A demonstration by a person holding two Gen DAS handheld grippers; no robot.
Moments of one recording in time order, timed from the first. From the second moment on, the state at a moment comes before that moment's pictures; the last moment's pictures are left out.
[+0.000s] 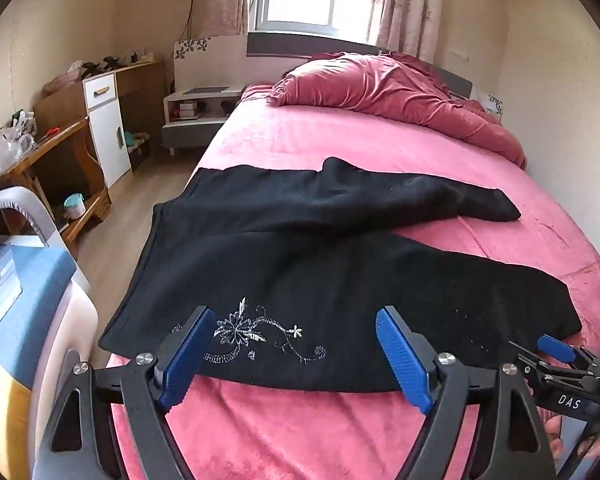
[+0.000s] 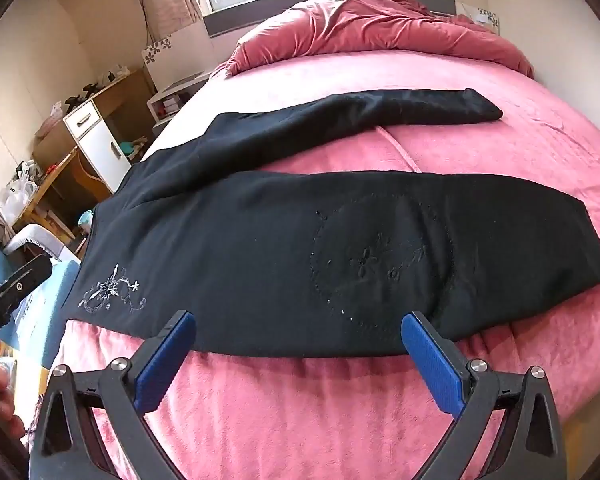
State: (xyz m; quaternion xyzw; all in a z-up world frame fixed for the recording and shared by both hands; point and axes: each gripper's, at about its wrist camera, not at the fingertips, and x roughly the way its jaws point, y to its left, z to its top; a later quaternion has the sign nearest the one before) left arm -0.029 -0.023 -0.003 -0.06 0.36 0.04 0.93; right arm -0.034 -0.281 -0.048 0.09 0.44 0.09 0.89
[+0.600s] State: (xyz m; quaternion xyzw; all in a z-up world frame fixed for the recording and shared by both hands) left arm -0.053 -0.003 0.012 -0.08 0.38 0.06 0.92; right arm -0.039 -0.275 -0.044 0.09 0.44 0.11 0.89
